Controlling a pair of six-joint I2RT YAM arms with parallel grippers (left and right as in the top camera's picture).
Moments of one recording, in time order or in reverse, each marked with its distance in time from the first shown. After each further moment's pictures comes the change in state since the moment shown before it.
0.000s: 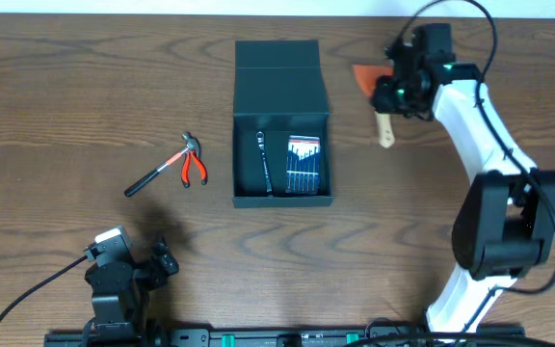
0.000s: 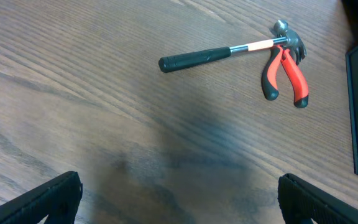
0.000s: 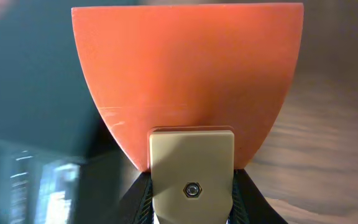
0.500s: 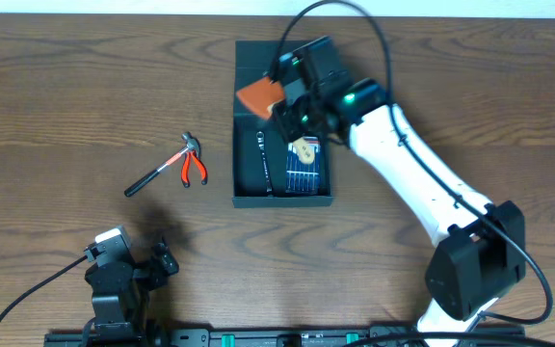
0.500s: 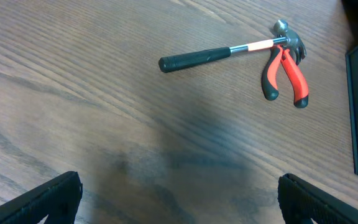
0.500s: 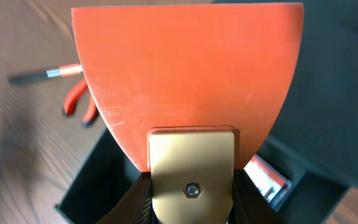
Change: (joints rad) left arm 0.000 0.000 0.000 0.000 0.000 0.000; right arm 0.432 -0.085 0.026 -0.034 0.047 -0.041
